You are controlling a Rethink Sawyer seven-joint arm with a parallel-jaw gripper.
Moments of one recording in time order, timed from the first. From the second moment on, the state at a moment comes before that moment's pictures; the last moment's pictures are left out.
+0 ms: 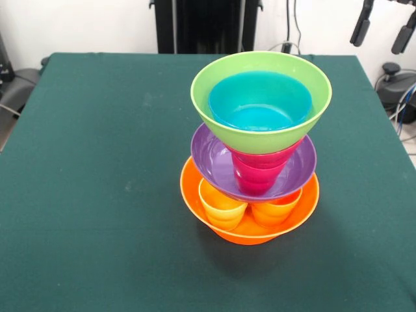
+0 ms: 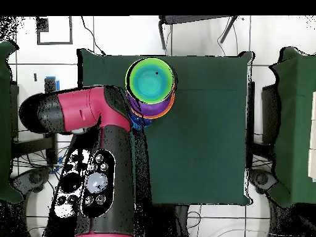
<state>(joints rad) 0.19 -0.70 -0.13 1.34 -0.08 0.87 2.03</state>
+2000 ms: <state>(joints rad) 0.23 -0.69 -0.19 1.54 -0.06 0.64 2.03</state>
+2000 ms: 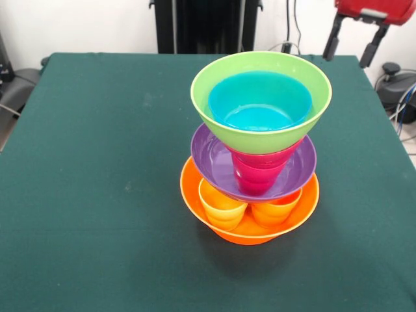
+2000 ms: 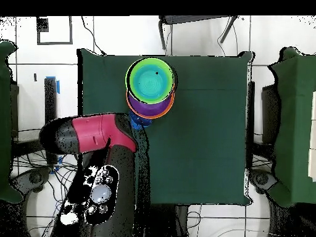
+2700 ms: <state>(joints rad) 0.18 -0.68 -0.18 1.61 -0.06 0.64 2.03</state>
